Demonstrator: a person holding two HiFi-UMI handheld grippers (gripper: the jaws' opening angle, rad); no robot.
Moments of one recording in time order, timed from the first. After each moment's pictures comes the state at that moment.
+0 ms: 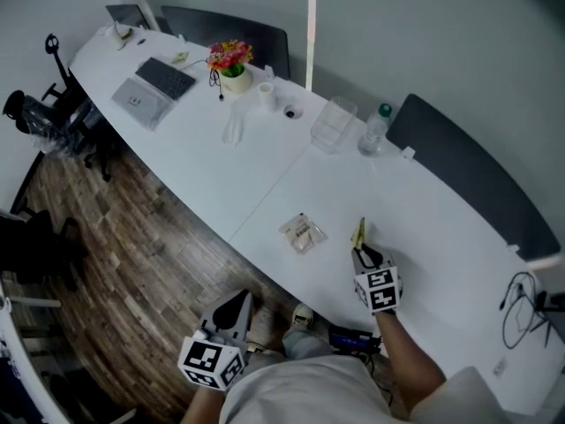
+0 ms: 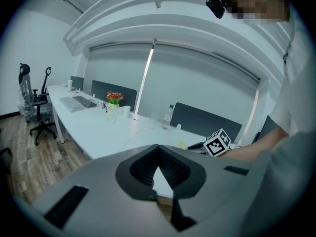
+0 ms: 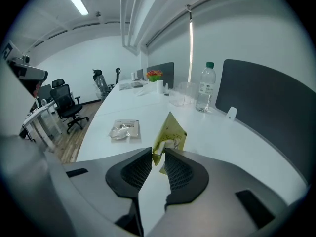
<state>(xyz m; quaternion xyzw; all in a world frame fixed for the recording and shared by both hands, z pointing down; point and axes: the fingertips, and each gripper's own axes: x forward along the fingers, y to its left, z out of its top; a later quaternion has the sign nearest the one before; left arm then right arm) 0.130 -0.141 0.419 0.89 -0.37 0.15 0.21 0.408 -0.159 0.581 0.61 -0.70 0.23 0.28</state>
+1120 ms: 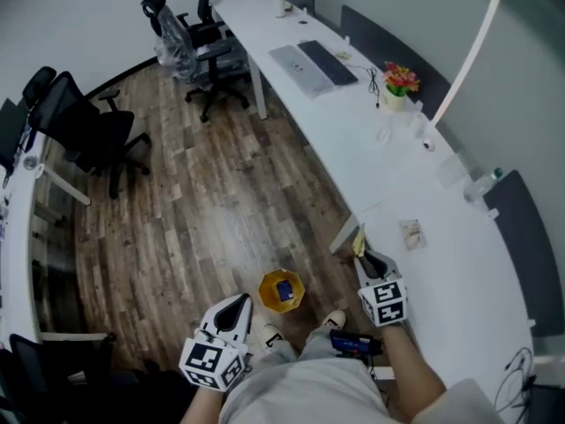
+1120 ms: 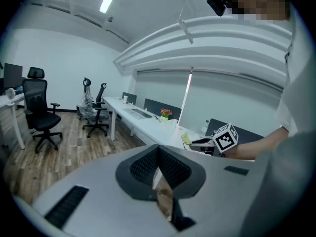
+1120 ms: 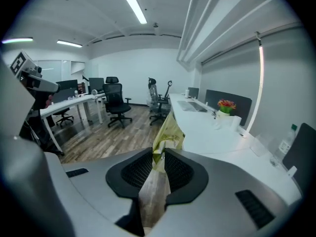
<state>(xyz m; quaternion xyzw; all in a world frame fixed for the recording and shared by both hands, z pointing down) -0.180 0.016 0.389 0.79 -0.57 0.08 0.22 0.060 -0.132 0.494 0.43 -0.86 0.09 0.28</state>
